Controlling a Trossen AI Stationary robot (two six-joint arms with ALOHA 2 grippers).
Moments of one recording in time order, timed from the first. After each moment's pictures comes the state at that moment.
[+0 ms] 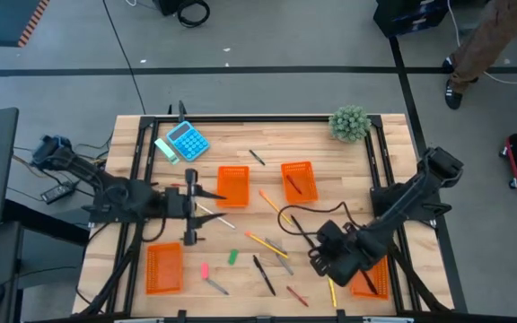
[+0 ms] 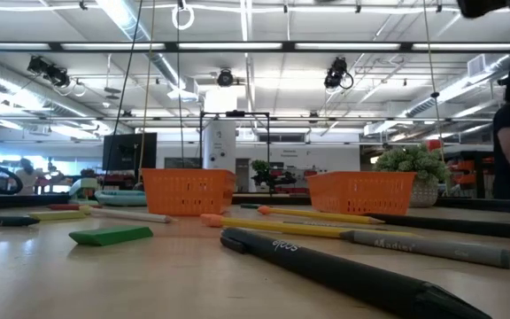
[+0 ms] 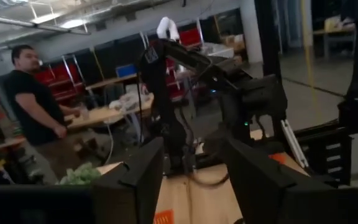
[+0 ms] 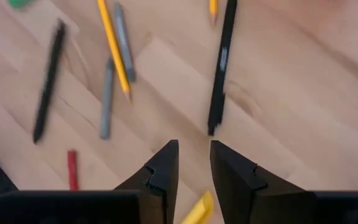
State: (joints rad) left arm -0.45 1.00 0.72 0.41 -0.46 0.28; right arm 0.77 1.60 1.10 -0.87 0.44 1.63
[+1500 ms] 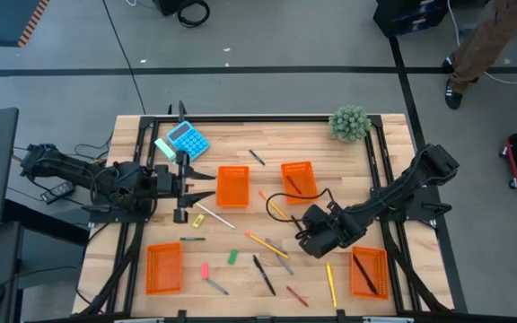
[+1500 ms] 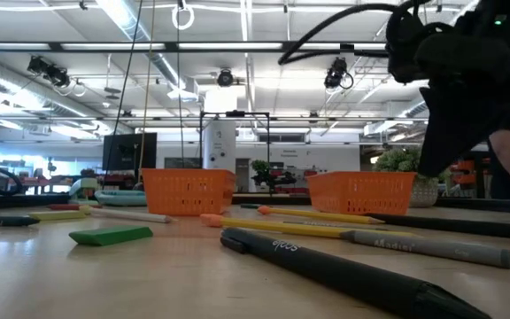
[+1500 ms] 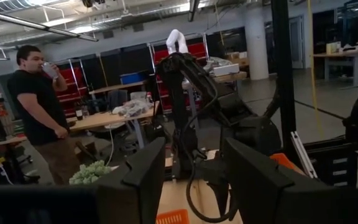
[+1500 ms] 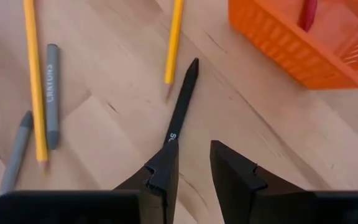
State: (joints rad) left arm -0.27 0.81 0.60 0.39 -0.30 0.22; right arm 0.53 1.60 0.92 -0.65 0.44 1.22
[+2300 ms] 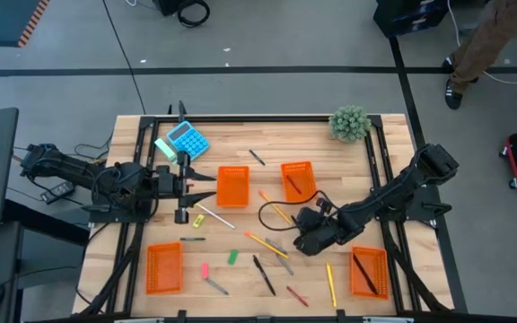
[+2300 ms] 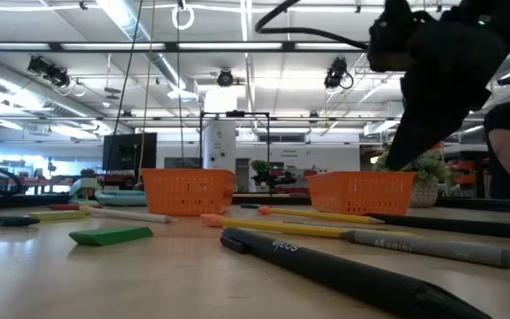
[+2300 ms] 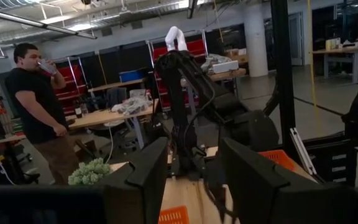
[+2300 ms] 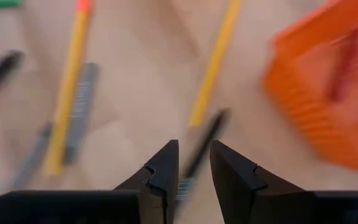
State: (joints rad) left arm -0.27 0.82 0.60 0.39 -0.30 0.22; right arm 0.49 1.60 0.90 -0.45 0.44 0.93
